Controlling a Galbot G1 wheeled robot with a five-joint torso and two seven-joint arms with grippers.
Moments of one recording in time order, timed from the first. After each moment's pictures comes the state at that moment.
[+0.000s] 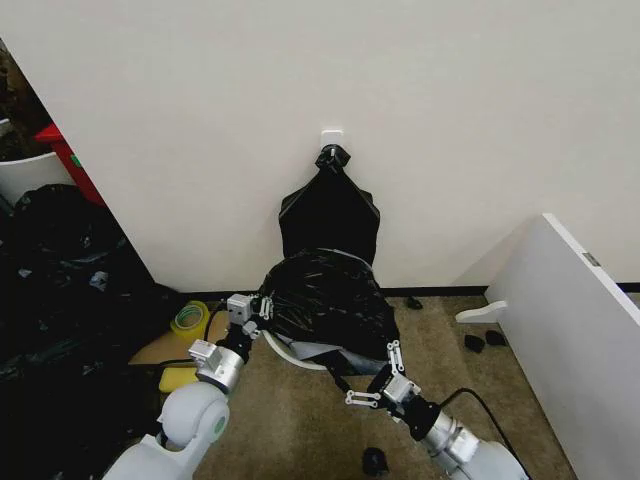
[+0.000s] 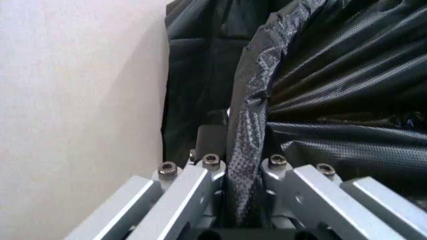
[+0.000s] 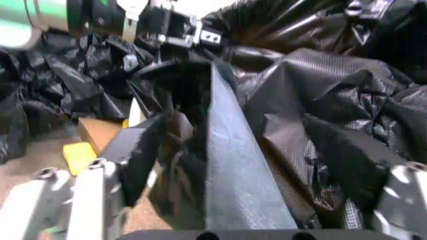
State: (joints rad) left arm 1.27 -1.10 -0.22 -1.93 -0.46 -0.12 -0.03; right arm -1.50 1.05 0.24 1.94 0.00 0.43 -0.27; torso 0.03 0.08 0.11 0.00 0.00
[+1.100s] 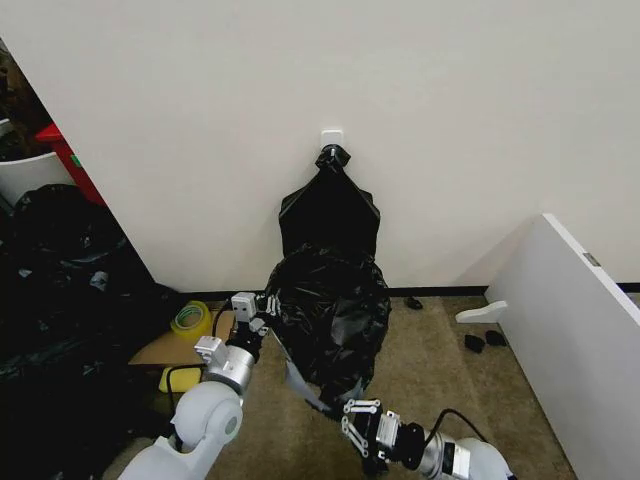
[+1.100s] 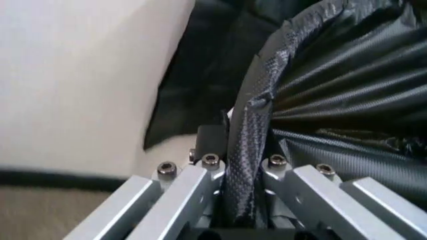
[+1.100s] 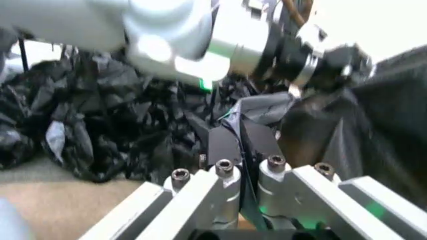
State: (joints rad) left arm 1.27 -1.16 -0.20 -2.01 -0.76 0.05 -0.21; right arm -1.42 1.13 0.21 1.72 0.26 0.66 -0.88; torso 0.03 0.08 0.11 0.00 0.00
